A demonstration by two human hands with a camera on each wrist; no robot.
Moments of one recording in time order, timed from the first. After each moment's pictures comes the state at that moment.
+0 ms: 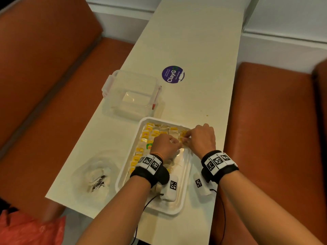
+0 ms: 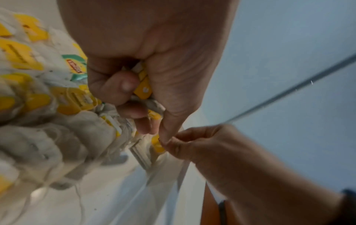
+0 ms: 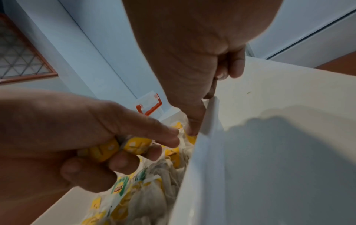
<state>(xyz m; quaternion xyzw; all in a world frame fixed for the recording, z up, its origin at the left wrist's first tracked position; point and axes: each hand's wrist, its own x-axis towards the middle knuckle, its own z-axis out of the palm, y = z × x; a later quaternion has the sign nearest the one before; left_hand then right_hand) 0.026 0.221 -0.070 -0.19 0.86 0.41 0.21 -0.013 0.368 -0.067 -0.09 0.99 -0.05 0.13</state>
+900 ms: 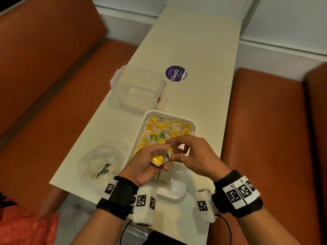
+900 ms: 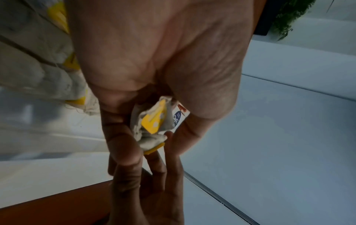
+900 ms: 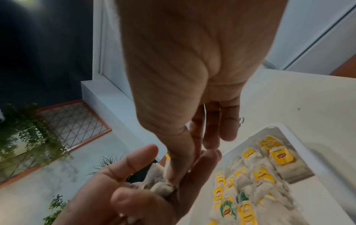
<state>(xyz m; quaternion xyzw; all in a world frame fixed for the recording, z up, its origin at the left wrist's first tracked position) 0.137 0.169 -0.011 -0.20 0.38 0.86 0.27 0.093 0.359 0.011 -0.19 0.88 -0.40 0.19</state>
